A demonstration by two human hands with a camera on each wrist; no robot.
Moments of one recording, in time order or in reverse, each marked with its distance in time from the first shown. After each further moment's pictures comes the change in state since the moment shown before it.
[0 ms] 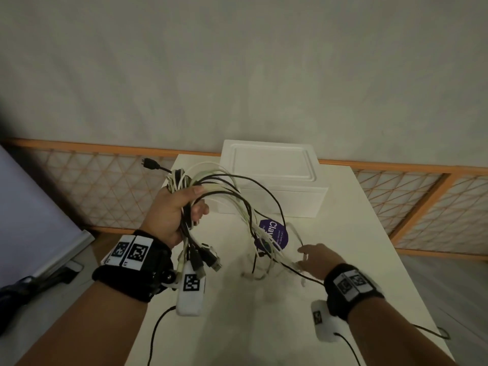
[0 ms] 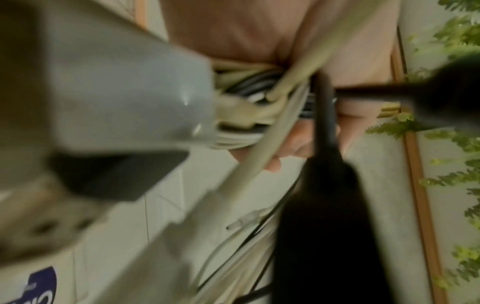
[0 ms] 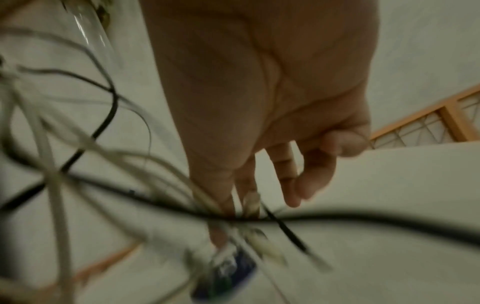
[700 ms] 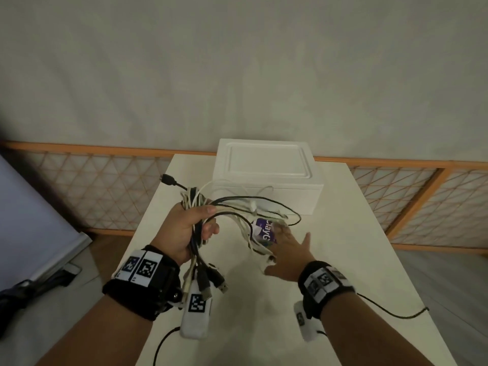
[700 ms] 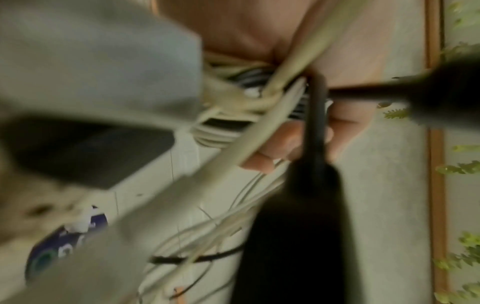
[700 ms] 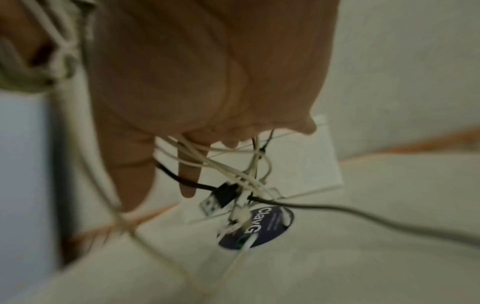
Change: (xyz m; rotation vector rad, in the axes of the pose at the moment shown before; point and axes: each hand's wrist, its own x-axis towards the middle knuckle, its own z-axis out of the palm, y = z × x) left_hand -0.016 -0.027 0.008 -0.016 -0.081 -0.146; right_hand -0.009 -0.051 0.015 -0.189 0.051 -0.376
